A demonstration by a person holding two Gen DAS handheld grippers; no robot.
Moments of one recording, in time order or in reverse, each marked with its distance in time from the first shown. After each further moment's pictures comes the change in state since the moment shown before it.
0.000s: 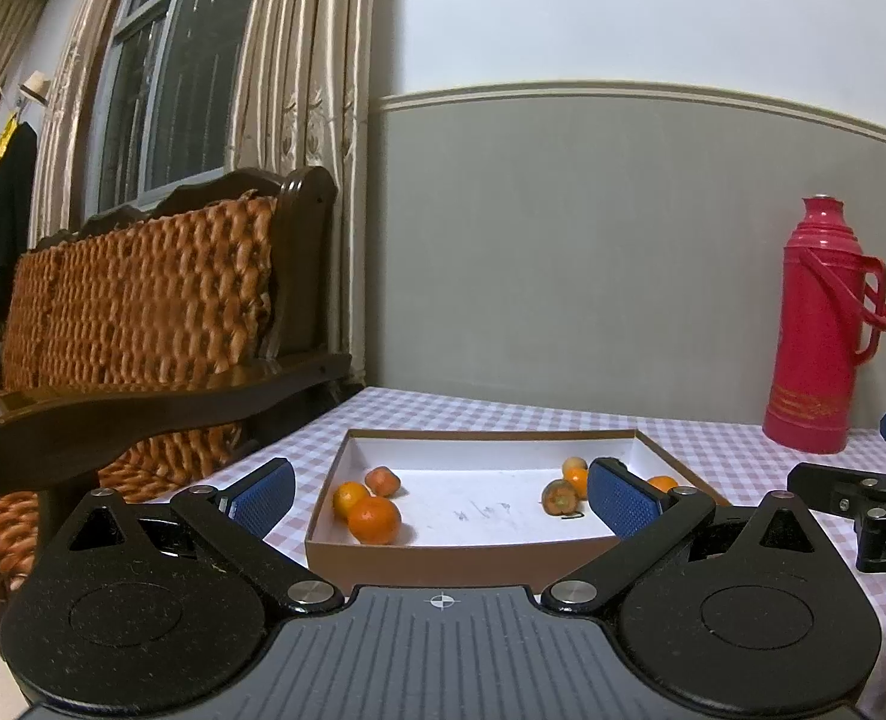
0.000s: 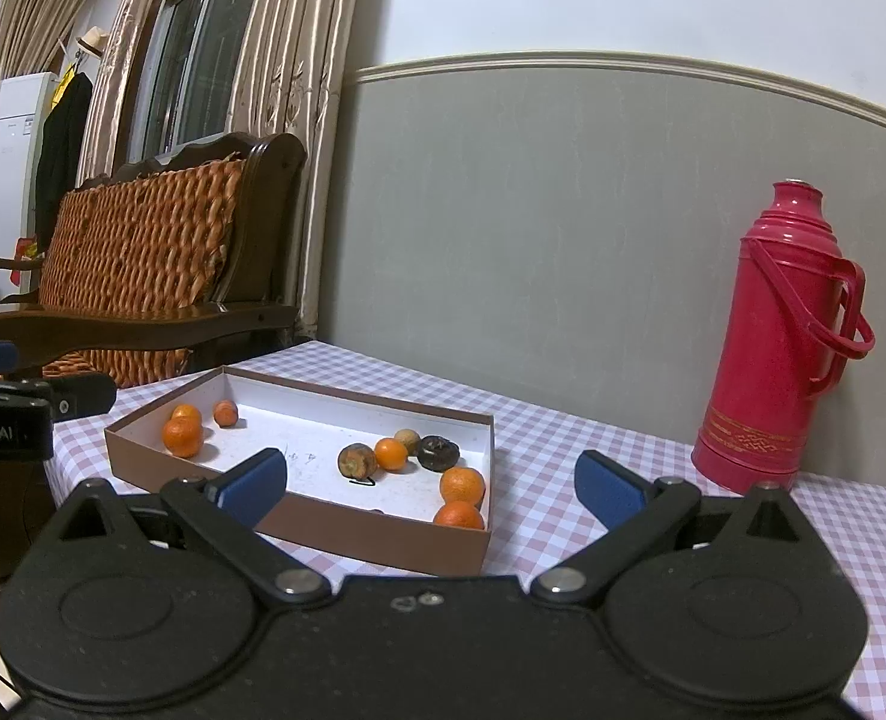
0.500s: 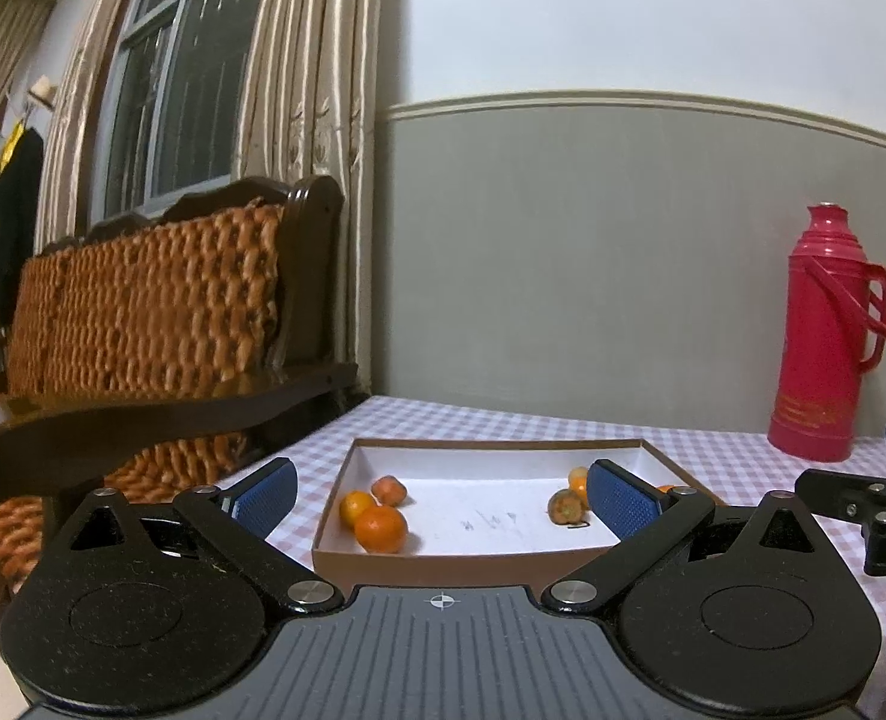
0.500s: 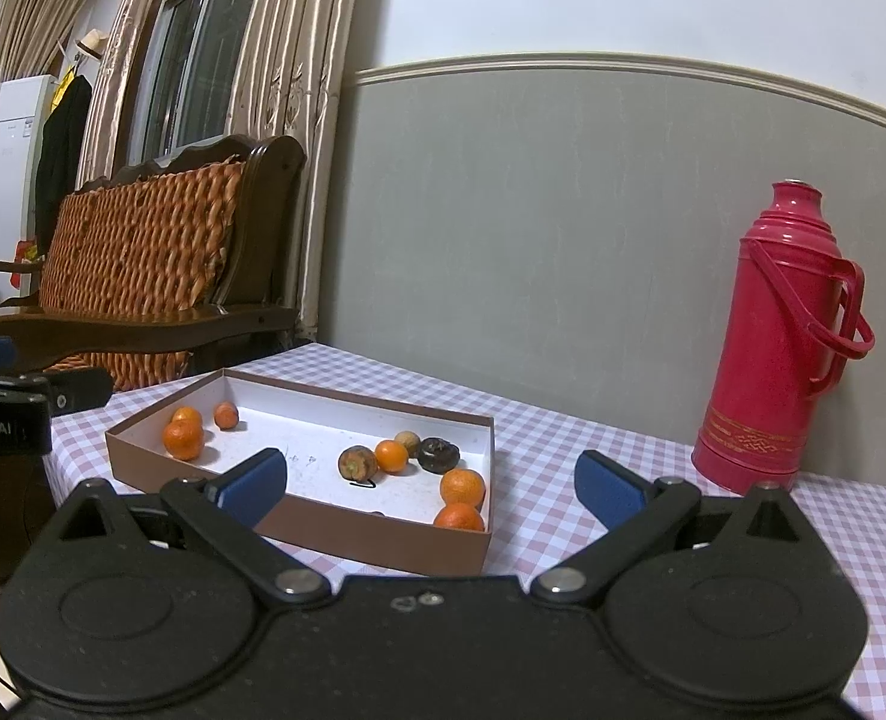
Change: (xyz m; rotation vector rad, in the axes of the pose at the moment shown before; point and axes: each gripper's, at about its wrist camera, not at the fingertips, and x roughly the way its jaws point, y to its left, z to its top) left arm -0.003 -0.001 0.000 -0.015 -0.013 0.011; right arm 0.000 0.000 0.000 0.001 -0.002 0.002
